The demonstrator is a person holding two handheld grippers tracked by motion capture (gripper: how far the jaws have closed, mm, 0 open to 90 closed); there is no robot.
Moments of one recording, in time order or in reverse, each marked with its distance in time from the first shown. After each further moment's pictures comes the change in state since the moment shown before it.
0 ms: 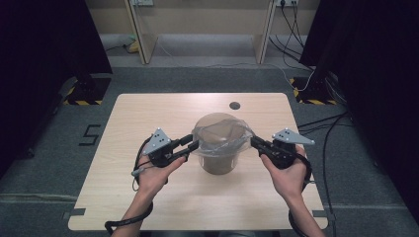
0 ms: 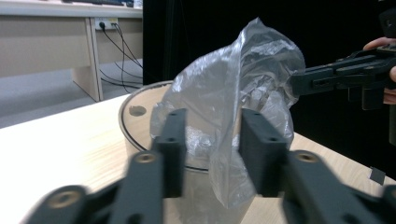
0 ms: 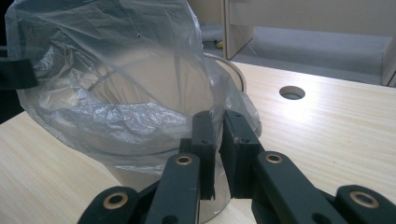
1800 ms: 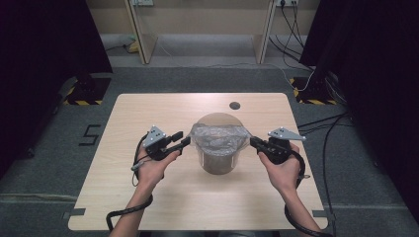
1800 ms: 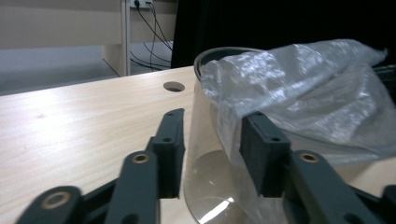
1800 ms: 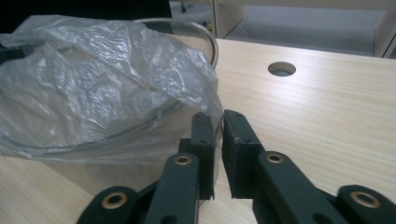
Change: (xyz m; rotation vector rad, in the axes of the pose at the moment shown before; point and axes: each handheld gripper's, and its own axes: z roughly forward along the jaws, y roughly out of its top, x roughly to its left) left arm 0.044 -0.027 0.009 0.037 0.098 -0.072; right arm -0.020 -0.015 0.030 0.063 -0.042 0.032
